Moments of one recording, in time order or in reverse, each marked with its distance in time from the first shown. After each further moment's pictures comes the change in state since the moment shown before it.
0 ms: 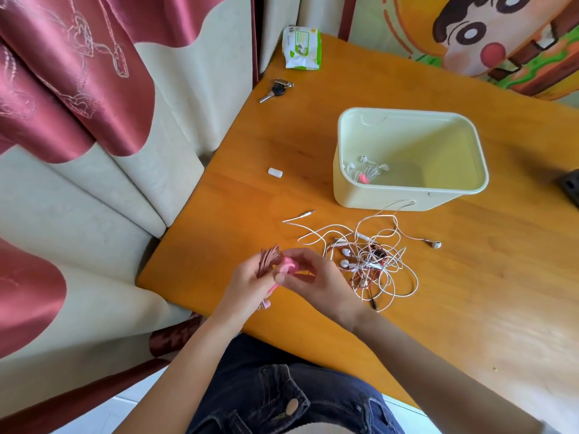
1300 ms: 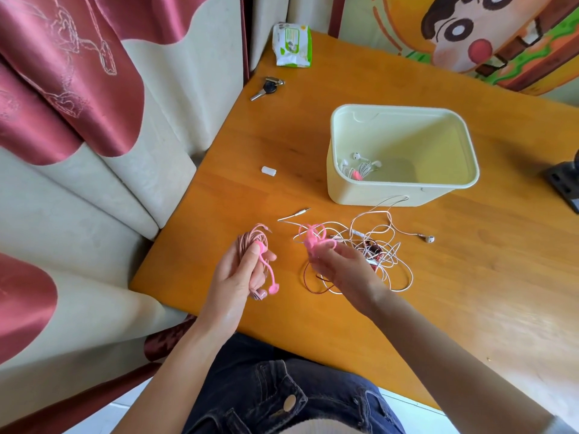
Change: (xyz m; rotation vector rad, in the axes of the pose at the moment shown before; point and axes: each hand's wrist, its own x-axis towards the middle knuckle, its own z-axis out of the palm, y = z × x) left_hand -0.017 0.021 -0.005 -0.309 0.027 0.137; right_hand 0.008 0.008 -0.034 0.467 0.213 0.302
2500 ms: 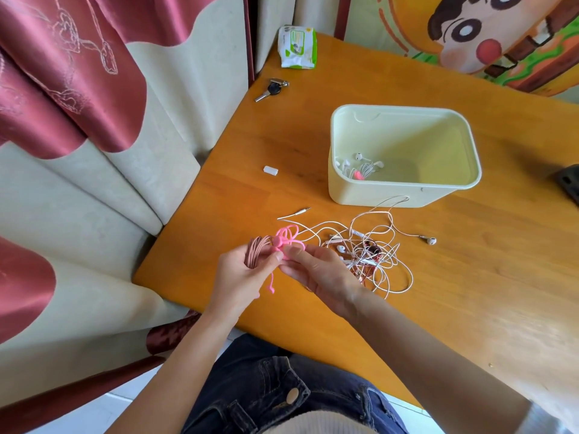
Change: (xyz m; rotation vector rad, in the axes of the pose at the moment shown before) left_hand 0.006 -0.011 0.010 0.430 0.147 0.052; right_hand -0.014 -0.009 0.032 0.222 -0.203 0.143
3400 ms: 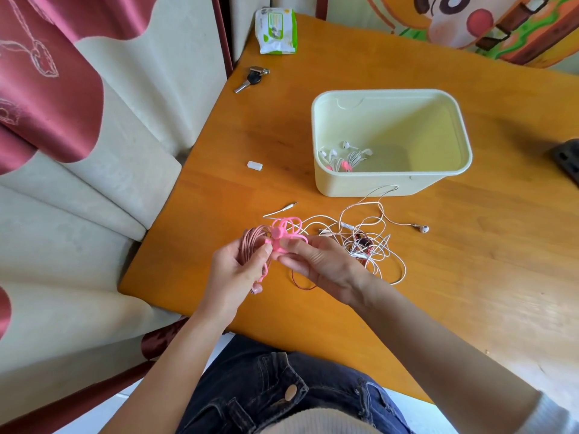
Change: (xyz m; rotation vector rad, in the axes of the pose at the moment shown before) left_hand 0.009 0.009 0.016 -0.118 -0.050 -0.026; right_hand -0.003 -0.023 -0.013 -0.013 -0.028 0.040
